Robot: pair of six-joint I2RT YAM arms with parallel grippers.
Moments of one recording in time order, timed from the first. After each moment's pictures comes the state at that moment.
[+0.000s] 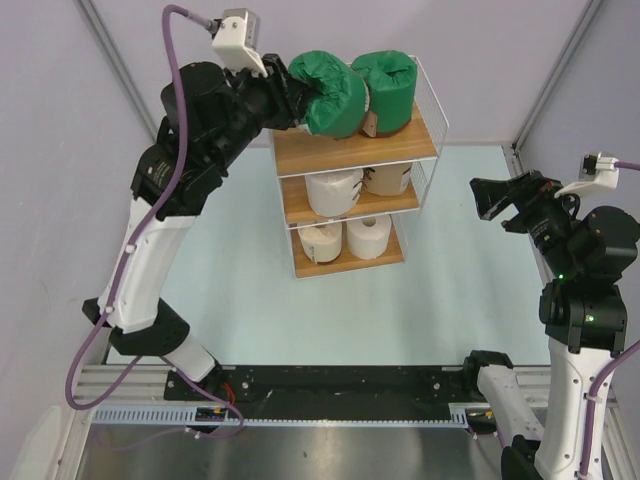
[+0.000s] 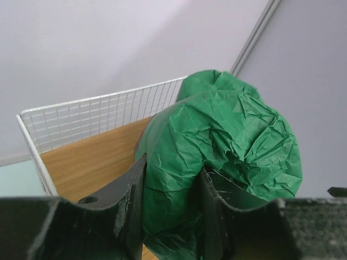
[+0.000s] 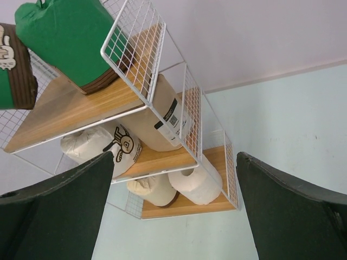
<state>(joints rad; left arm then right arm) -0.70 1.60 2.39 -0.73 -0.18 -0.30 -0.11 0.75 1.32 -0.57 -0.35 0.48</state>
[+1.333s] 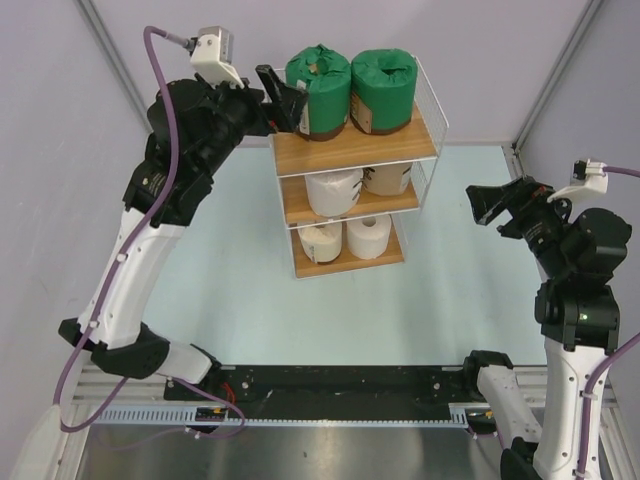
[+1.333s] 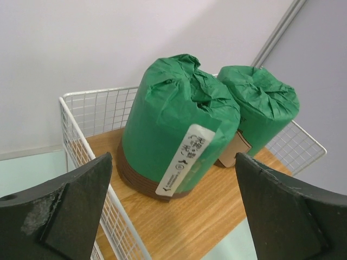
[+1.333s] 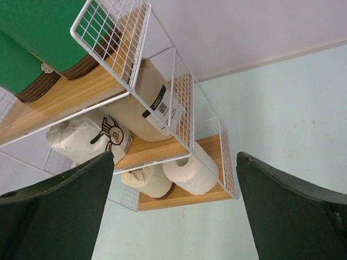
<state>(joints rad) -0.56 1.44 2.04 -0.54 -0.10 -0.33 -0.11 0.73 1.25 -0.58 -0.35 0.48</state>
